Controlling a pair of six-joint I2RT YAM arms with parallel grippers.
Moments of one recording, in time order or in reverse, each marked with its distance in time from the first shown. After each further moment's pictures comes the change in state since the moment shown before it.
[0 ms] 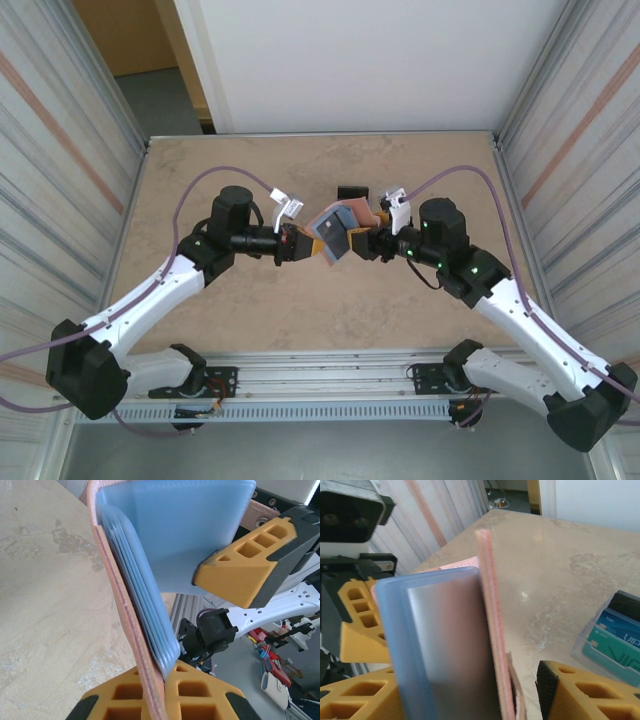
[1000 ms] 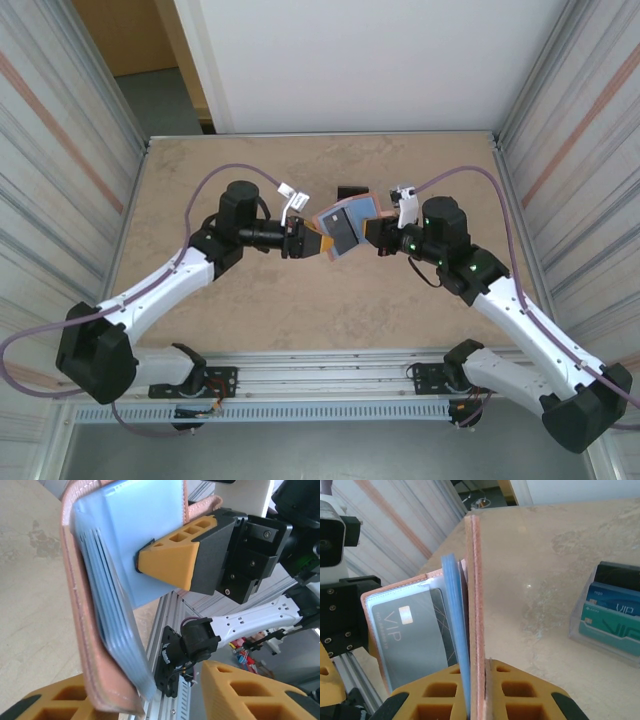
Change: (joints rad) left arm 0.000 0.097 0.011 0.161 0.075 -0.123; right arm -0.059 0.006 -0.037 0.033 0.007 0.198
